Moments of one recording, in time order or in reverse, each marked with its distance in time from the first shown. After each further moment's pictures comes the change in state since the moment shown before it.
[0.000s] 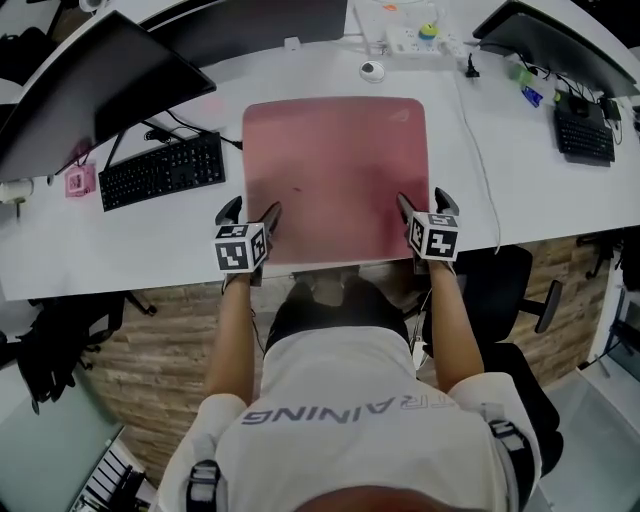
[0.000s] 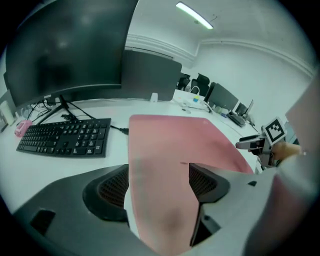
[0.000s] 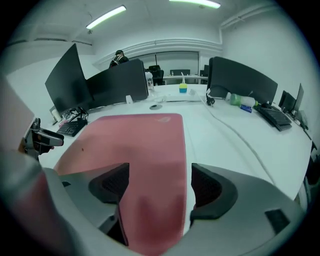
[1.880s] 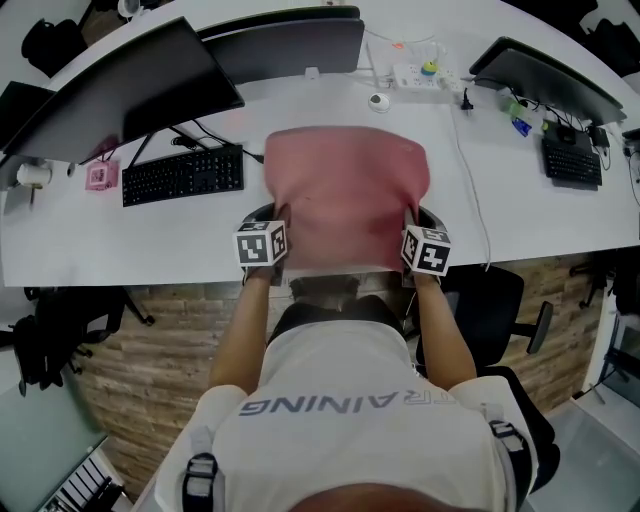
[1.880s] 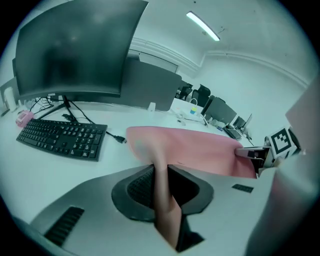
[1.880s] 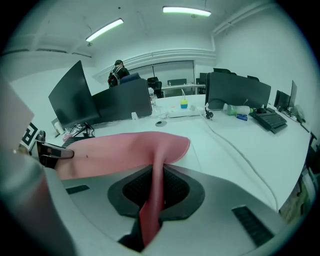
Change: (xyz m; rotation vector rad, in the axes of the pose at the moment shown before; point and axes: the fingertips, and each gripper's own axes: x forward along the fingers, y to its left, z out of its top) left arm -0.021 -0.031 0.025 -0.089 -0.074 -0.040; right arm -0.044 0.031 0.037 0.049 -0.118 0.010
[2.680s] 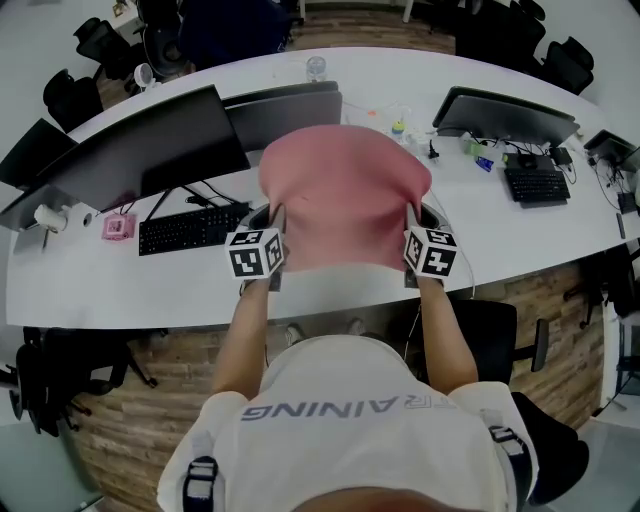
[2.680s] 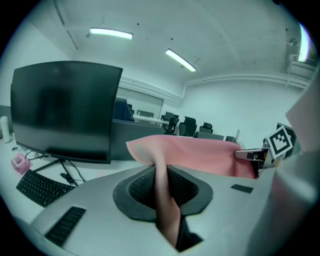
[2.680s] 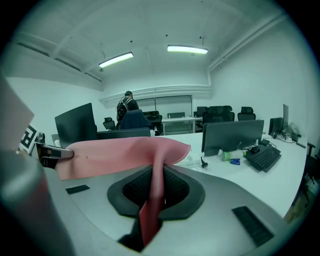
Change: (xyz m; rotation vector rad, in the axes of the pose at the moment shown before) left arm -0.103 -0.047 0.143 0.137 -0.386 -0.059; right arm -0.106 0.012 0.145 -0.041 -0.361 -0.036
